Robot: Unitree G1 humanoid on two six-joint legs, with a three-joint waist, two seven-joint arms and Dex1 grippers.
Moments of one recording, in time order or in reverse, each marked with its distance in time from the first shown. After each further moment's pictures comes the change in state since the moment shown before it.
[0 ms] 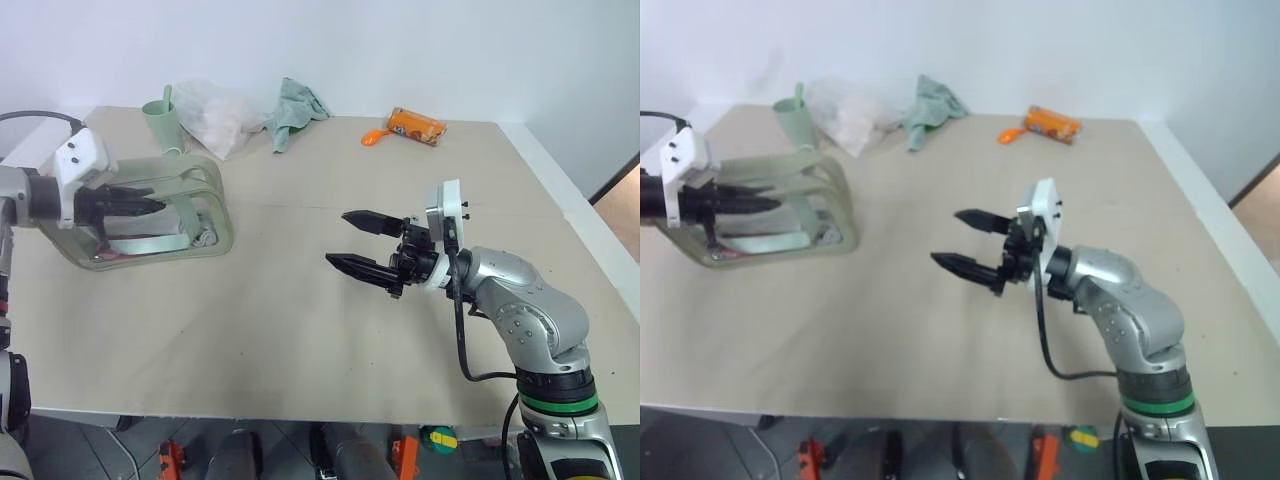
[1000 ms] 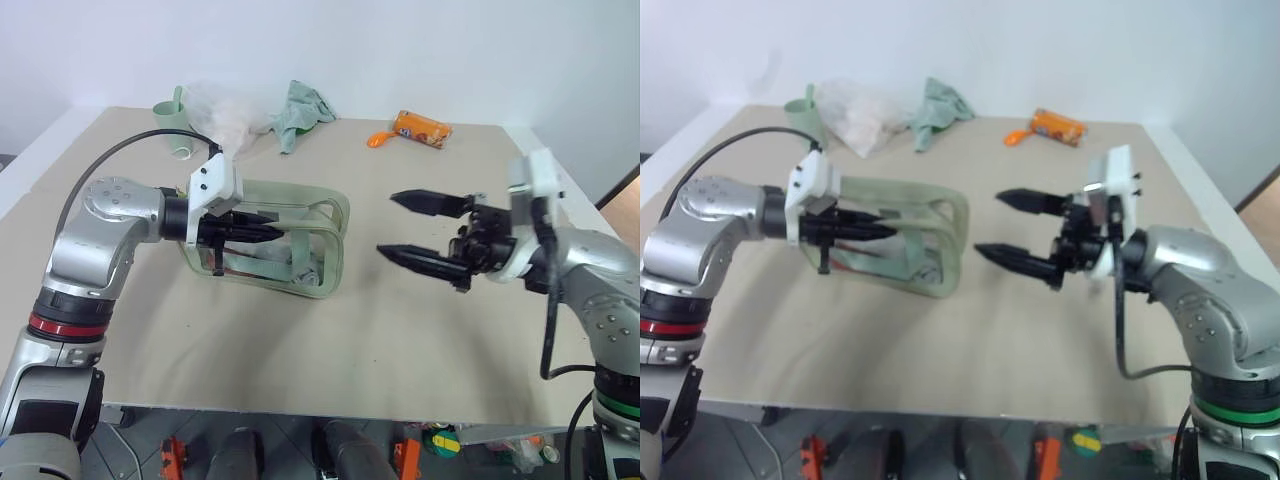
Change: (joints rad) left arm 0.066 -0.281 -0.117 -0.560 -0.156 0.375 0.108; right arm 0.008 -0.237 -0.113 -0.135 0.160 0.076 0.061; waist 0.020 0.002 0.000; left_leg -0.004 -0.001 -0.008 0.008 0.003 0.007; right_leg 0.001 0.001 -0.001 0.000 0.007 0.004
